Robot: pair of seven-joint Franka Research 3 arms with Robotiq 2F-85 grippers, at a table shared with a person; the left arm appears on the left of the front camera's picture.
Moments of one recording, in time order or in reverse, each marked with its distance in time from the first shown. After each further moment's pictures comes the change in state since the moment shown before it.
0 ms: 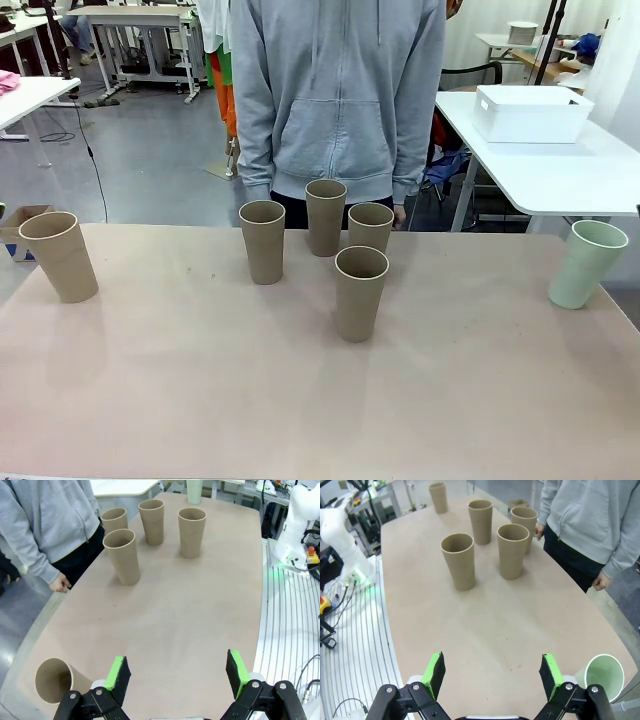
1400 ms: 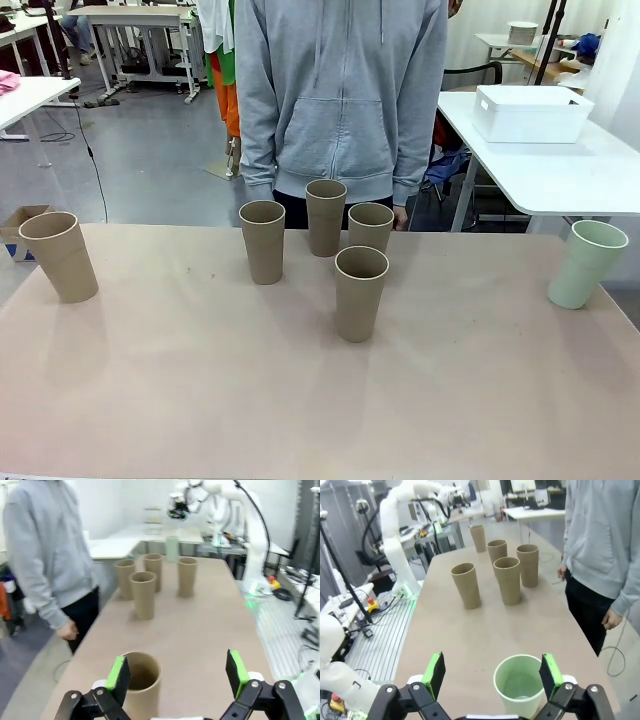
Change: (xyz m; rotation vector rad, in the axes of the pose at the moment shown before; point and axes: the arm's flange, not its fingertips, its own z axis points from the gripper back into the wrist) left arm -0.115 0.211 0.075 -0.239 -0.386 -0.065; right arm -0.071 -0.249 0.044 0.384 -0.276 0.009
